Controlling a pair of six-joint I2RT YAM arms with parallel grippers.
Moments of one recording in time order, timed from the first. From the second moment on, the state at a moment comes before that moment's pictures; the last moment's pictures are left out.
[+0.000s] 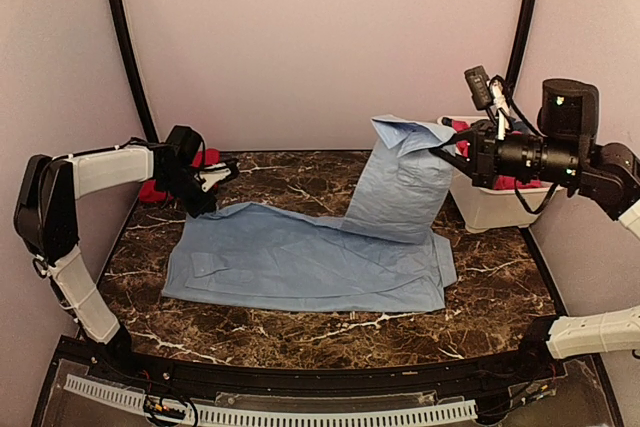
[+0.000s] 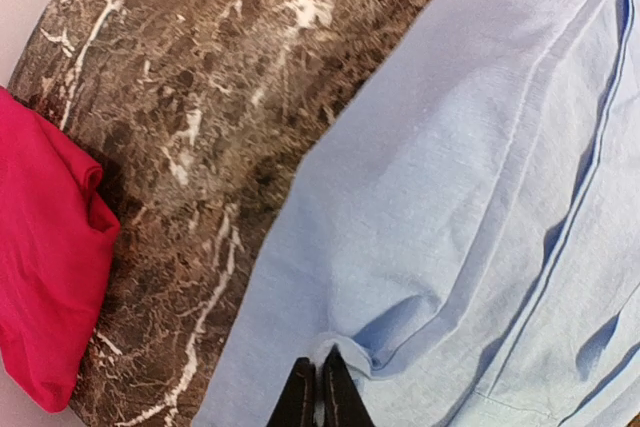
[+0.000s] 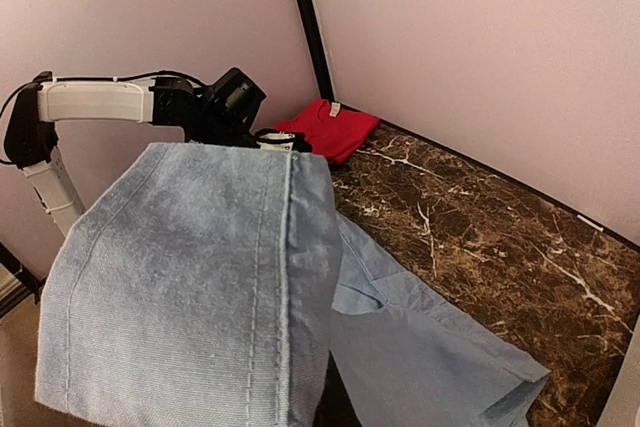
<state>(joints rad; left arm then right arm) -0.26 1.73 1.28 -0.64 0.09 0.62 0.75 0.95 1.25 -0.57 -0.22 0.13</state>
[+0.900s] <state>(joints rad) -0.27 1.40 1.15 -0.59 -0.01 0.48 0.78 0.94 1.23 -0.74 -0.34 0.18</state>
